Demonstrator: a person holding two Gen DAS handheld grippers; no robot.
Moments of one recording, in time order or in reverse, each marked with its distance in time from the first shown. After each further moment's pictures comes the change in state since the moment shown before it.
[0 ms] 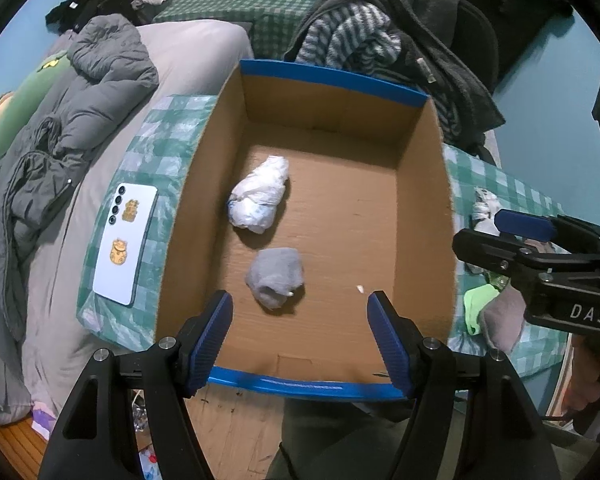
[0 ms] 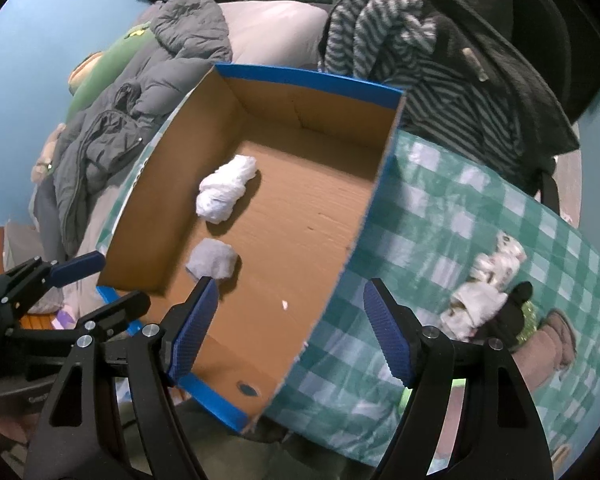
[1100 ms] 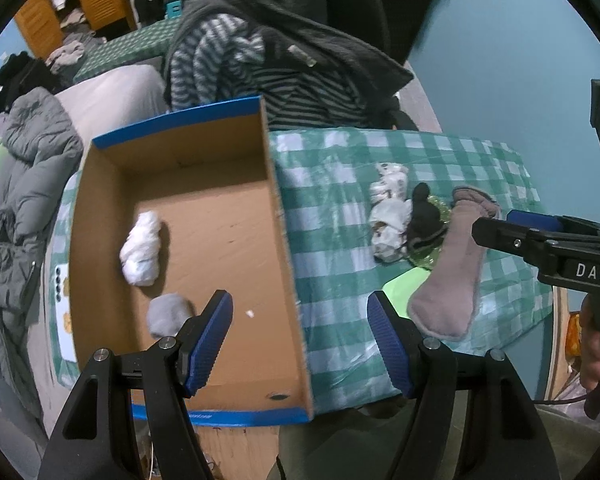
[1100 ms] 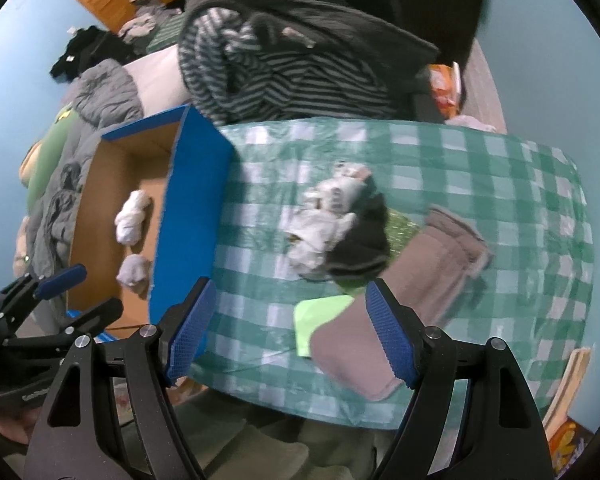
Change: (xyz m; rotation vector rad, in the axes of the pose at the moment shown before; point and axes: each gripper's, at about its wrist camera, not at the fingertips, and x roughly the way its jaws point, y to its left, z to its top) left arm 0.000 -0.136 0.013 0.279 -0.003 -0.073; right arm -0.073 -0.137 -0.073 0.349 -0.073 -0.090
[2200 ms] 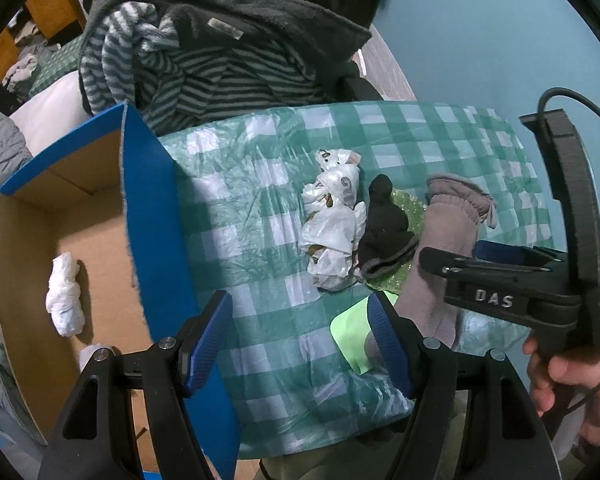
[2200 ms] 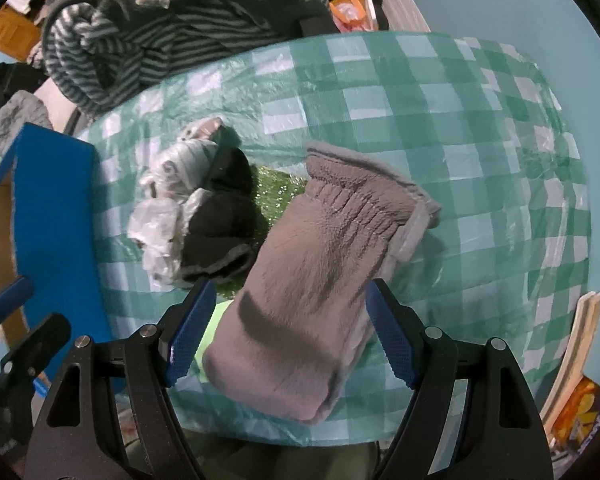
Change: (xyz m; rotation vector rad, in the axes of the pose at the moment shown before) left arm 0.078 -0.070 0.041 0.095 0.107 -0.053; right arm 0.079 -0.085 -0.009 0.236 0.127 -0.150
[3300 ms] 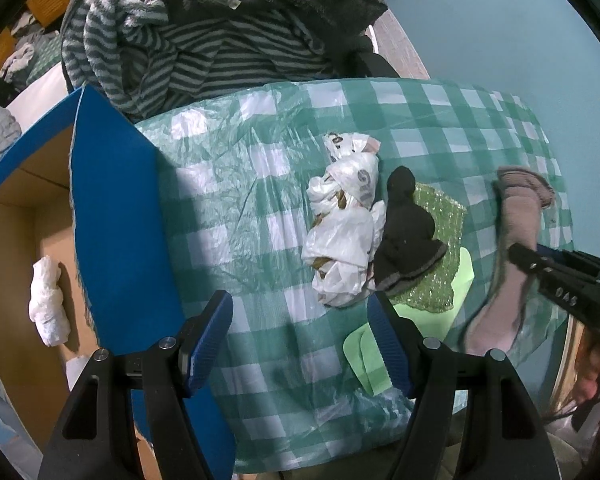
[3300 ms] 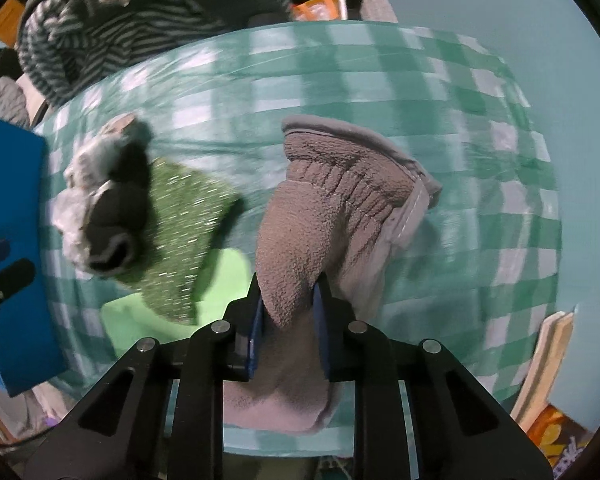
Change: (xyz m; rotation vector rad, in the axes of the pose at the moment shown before) left arm 0.040 0.000 0.021 -0.014 0.081 0.028; right arm -0.004 -0.079 -0.001 -0.038 -0.028 -0.084
